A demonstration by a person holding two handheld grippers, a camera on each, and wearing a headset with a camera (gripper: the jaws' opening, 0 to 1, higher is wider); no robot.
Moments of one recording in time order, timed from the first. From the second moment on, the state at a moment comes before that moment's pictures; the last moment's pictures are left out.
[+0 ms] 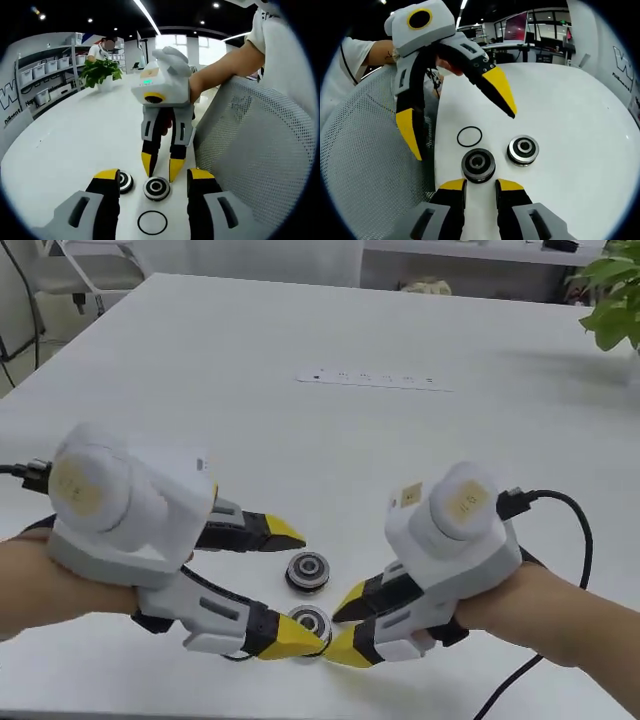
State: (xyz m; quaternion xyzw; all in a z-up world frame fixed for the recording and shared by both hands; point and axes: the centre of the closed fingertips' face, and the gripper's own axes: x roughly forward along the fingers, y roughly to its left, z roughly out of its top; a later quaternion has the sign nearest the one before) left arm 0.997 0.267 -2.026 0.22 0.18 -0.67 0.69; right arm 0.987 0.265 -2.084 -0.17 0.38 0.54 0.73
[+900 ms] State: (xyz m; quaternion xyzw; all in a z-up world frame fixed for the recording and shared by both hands) left arm 1.000 0.267 -2.066 0.20 0.20 -0.65 0.70; right arm 0.987 0.268 -2.083 -0.17 0.37 0.54 0.74
